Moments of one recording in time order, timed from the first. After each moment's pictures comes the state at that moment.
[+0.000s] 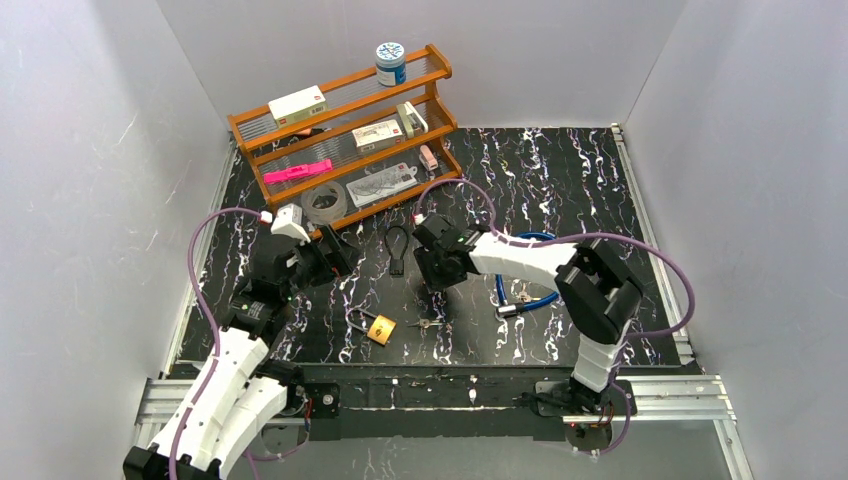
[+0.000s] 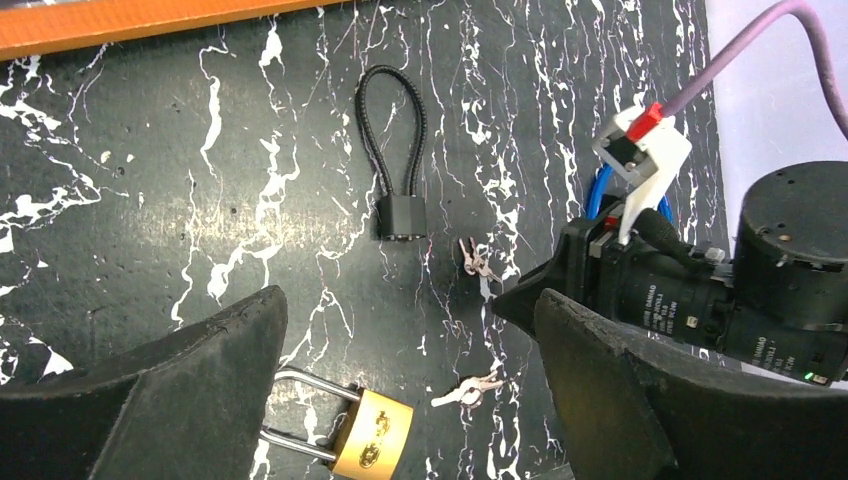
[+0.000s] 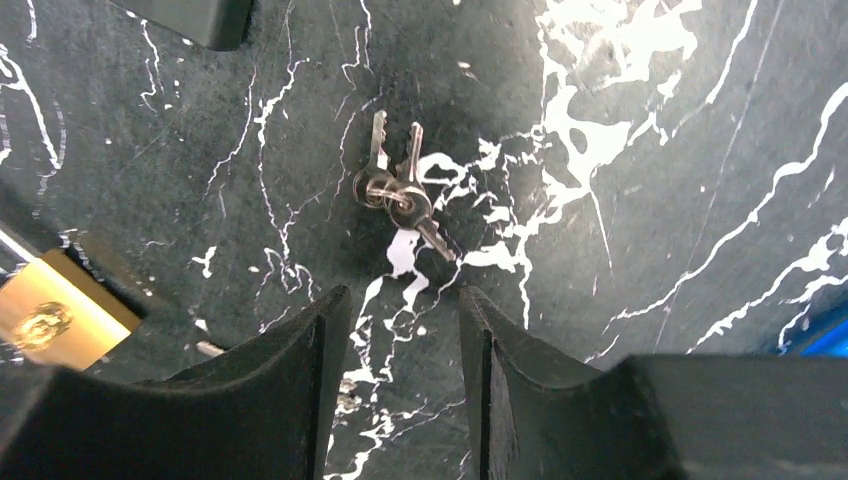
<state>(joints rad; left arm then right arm) -0.29 0.70 0.61 -0.37 0.09 -0.61 0.91 1.79 1.20 -0.54 0.06 0.47</state>
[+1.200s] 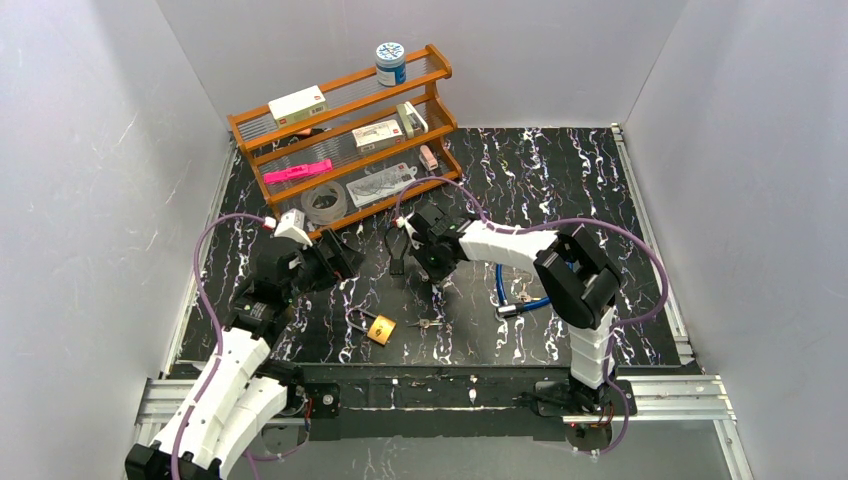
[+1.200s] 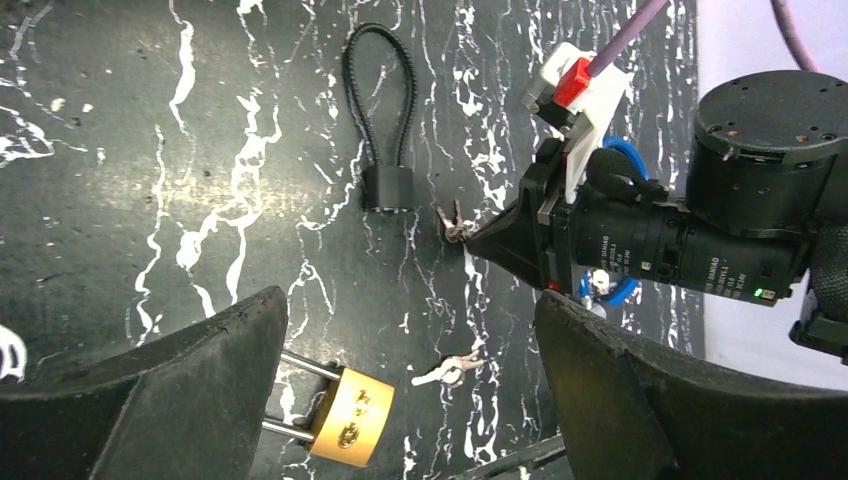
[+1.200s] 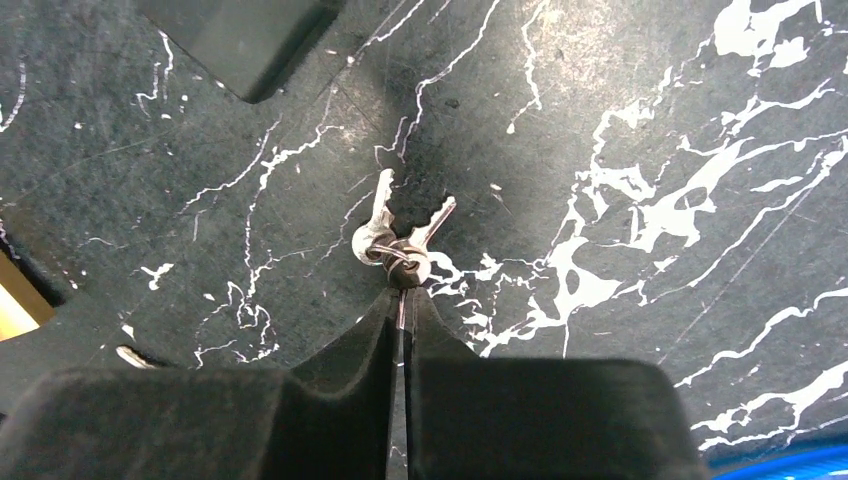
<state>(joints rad) -0.29 0.70 0.58 -0.39 0.12 -0.67 0.87 1.95 1.34 -0.56 -0.05 0.08</state>
